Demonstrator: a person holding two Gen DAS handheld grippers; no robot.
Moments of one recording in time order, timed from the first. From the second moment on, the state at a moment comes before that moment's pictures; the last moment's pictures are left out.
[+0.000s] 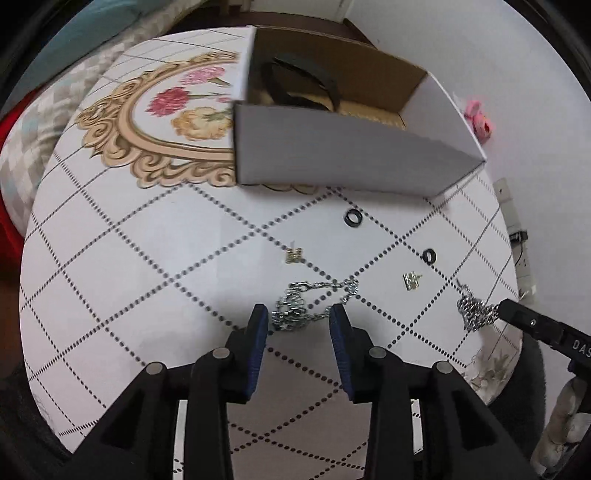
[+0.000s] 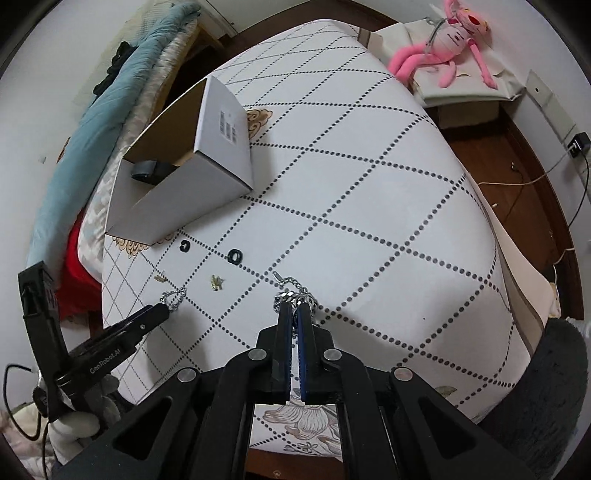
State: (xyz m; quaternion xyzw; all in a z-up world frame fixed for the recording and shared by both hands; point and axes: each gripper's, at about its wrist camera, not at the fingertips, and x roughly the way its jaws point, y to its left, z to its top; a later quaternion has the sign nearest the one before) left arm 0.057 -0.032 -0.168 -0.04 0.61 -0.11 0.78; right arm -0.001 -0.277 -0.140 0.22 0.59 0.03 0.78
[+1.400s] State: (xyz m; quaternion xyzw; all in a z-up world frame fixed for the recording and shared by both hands) left arm 0.053 -0.044 -0.106 -0.06 0.55 -0.14 0.82; right arm 0.037 -0.235 -0.140 0.12 0.62 0.05 0.78
